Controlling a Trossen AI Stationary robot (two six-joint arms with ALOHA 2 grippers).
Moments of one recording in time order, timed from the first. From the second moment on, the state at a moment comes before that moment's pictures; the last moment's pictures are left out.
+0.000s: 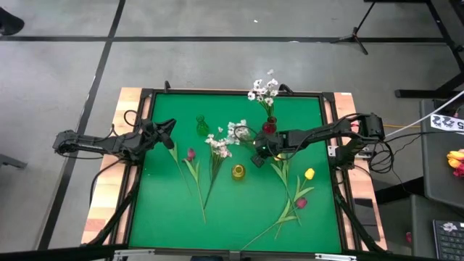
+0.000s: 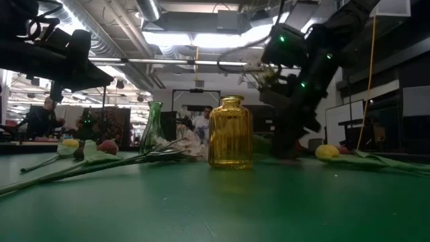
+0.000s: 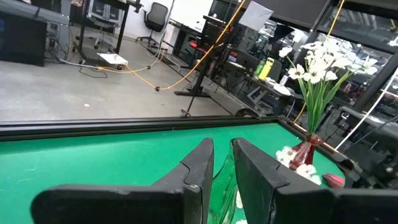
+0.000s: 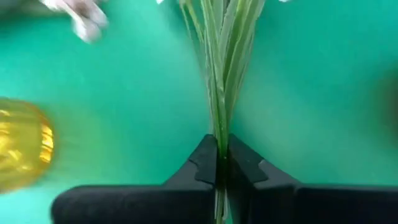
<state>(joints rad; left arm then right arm) -0.07 0.14 0.01 0.05 -0.93 -0.47 -0.06 1.67 0.85 -0.24 0.15 0.60</state>
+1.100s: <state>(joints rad) -0.07 0.14 0.01 0.05 -0.93 -0.41 0.01 1.13 0.95 0.24 0.49 -0.15</state>
